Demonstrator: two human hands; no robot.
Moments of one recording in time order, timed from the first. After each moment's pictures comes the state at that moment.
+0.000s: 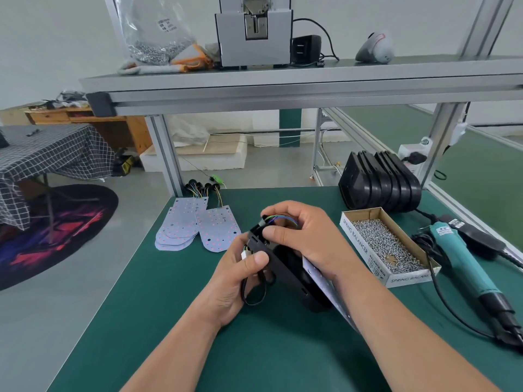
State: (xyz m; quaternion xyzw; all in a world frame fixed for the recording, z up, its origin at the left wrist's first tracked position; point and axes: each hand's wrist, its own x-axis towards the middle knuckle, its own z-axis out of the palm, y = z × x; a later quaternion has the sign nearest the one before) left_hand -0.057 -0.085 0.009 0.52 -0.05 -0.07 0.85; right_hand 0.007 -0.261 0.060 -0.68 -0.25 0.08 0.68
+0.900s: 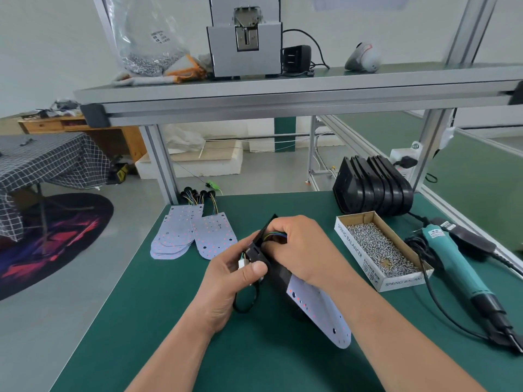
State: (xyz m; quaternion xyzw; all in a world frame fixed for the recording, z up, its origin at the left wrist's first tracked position) left_hand -0.061 -0.080 0.016 0.63 -0.06 0.02 0.77; right_hand -0.010 -0.258 0.081 -0.86 -0.25 -0.02 0.44
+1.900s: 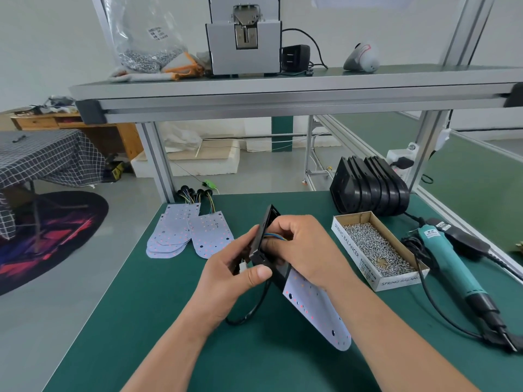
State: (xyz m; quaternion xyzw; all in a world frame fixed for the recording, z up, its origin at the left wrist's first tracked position) left_hand -0.062 -0.082 0.022 0.69 -0.11 0.07 0.71; right_hand -0.008 -0.264 0.072 -0.79 -0.25 0.02 0.56
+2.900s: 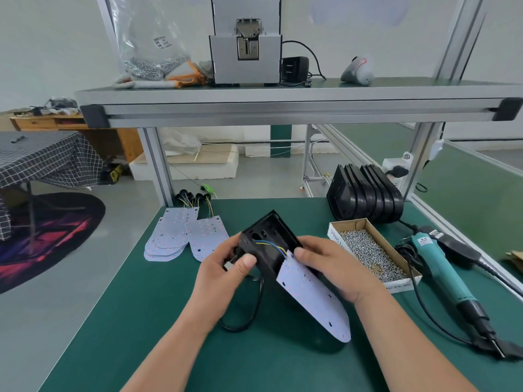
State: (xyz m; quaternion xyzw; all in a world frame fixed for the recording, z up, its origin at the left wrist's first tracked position) left_hand -0.056 -0.081 0.014 0.73 -0.05 0.15 0.67; right_hand 0.015 -0.323 0.026 -0.70 -0.18 0.17 0.67
